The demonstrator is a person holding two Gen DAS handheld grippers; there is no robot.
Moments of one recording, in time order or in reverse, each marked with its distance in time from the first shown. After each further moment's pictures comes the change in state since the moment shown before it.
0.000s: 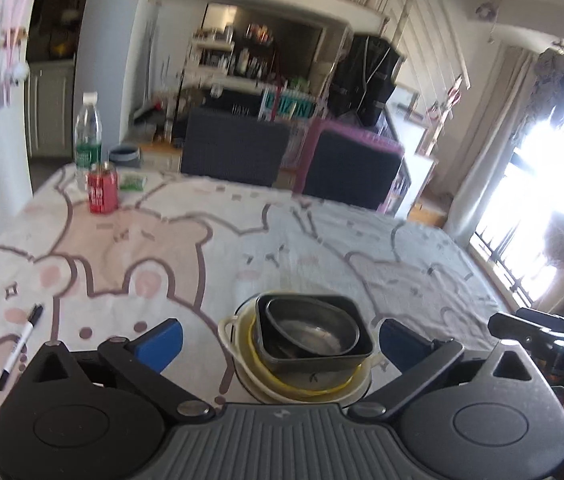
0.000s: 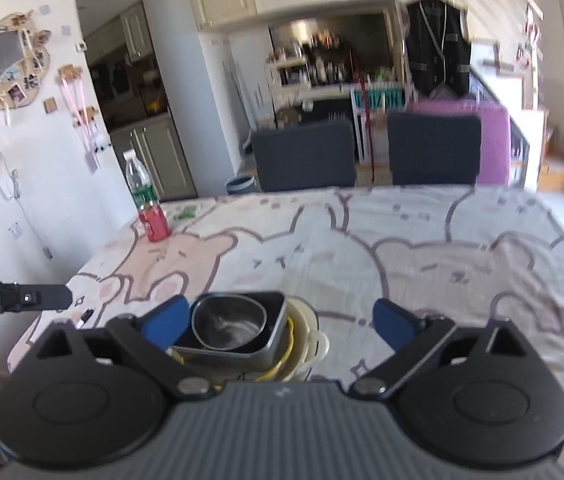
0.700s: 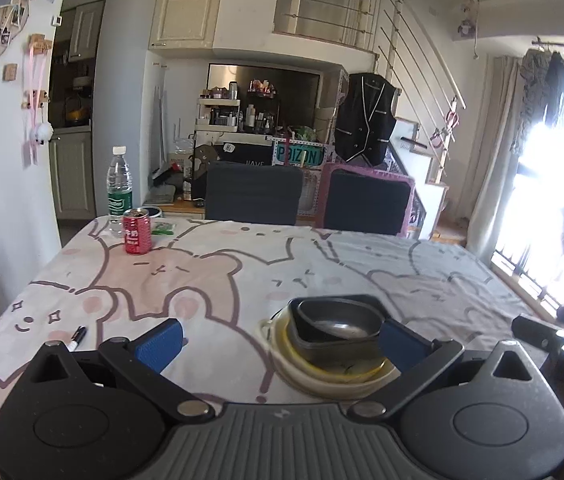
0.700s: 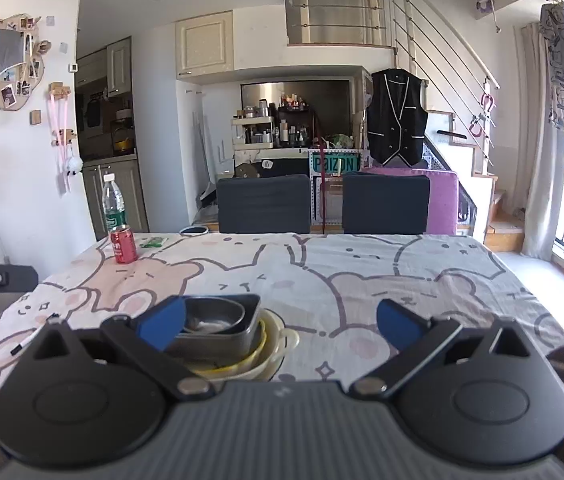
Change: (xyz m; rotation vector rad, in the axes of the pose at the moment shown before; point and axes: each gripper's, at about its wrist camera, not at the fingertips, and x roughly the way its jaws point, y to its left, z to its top) left arm -0.032 0.004 -0.064 0.111 -0.154 0.102; right arm -0.051 0.037 -0.077 -0.067 -0.194 -0.176
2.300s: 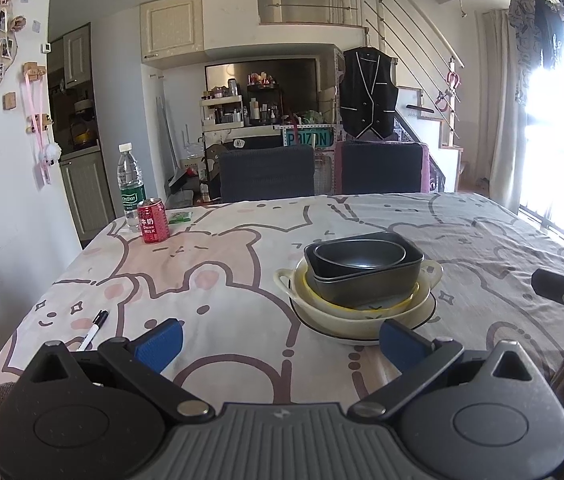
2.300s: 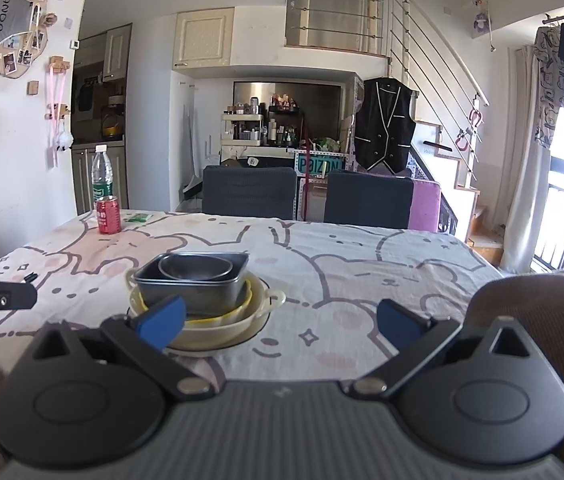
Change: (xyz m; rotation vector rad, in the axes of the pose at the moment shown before) left arm 0.004 -0.019 -0.060 0.143 0.013 0.093; right arm -0.004 0.005 -0.059 -0.071 -0.013 -0.064
